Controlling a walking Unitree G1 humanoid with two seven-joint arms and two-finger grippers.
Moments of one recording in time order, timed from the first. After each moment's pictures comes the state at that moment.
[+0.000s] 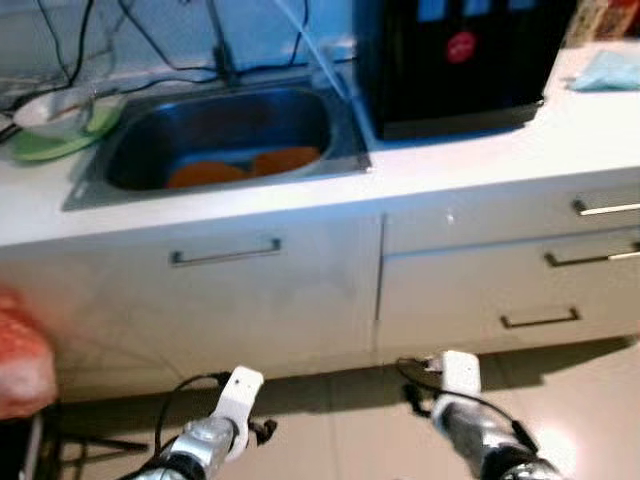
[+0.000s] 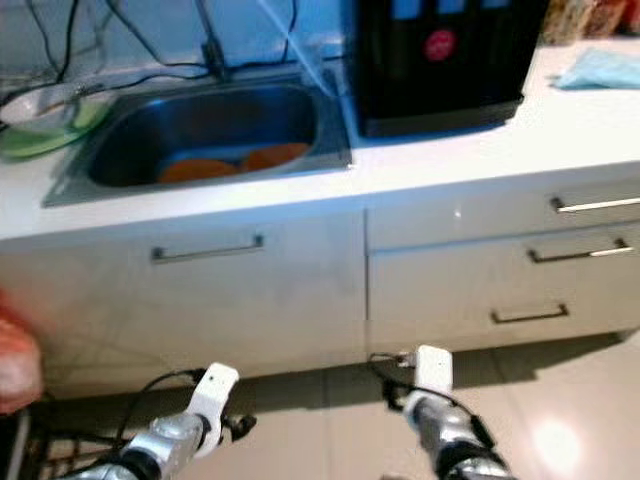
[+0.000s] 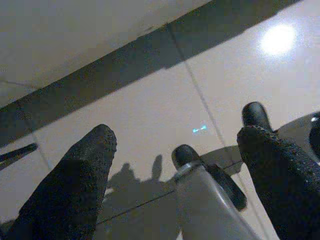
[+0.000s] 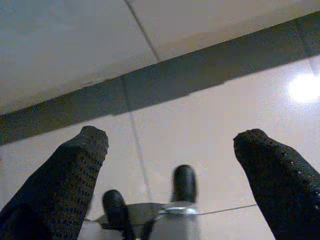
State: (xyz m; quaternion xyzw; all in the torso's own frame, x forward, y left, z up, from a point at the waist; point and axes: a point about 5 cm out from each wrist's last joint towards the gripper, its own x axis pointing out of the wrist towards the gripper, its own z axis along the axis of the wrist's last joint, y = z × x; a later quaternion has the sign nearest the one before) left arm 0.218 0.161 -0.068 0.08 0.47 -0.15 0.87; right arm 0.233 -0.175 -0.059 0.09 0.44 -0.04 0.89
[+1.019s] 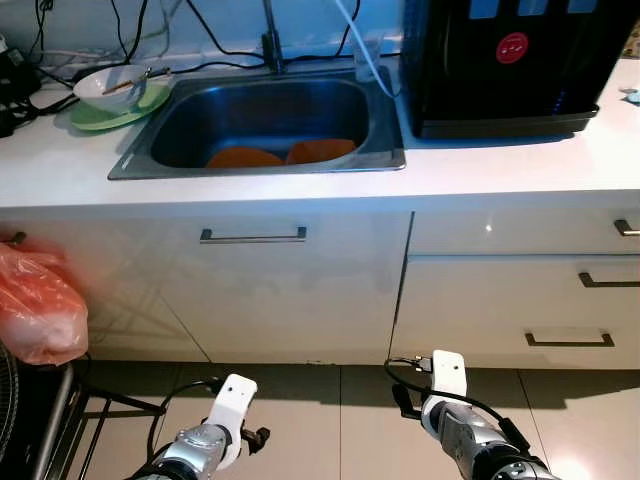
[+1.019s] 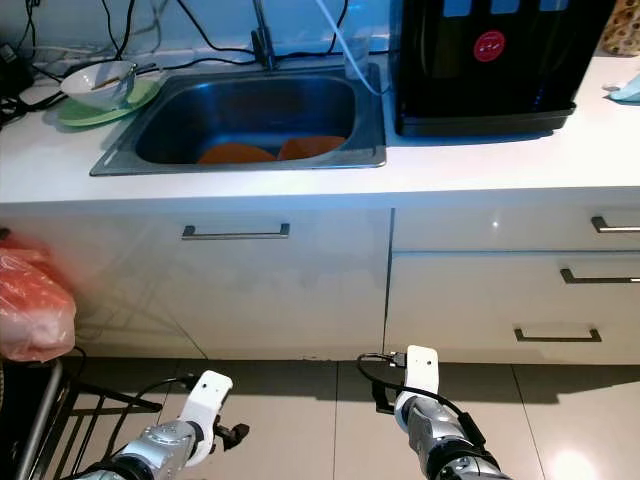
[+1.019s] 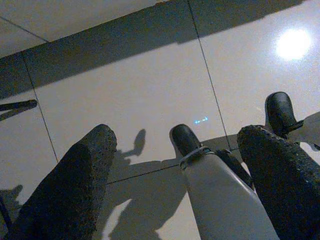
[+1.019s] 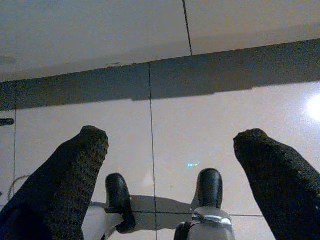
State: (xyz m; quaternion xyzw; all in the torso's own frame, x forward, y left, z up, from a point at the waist) left arm 0.207 0.172 -0.073 0.08 0.49 -0.14 0.86; right arm 0.234 -0.162 -0.060 0.08 0.44 -0.01 0.89
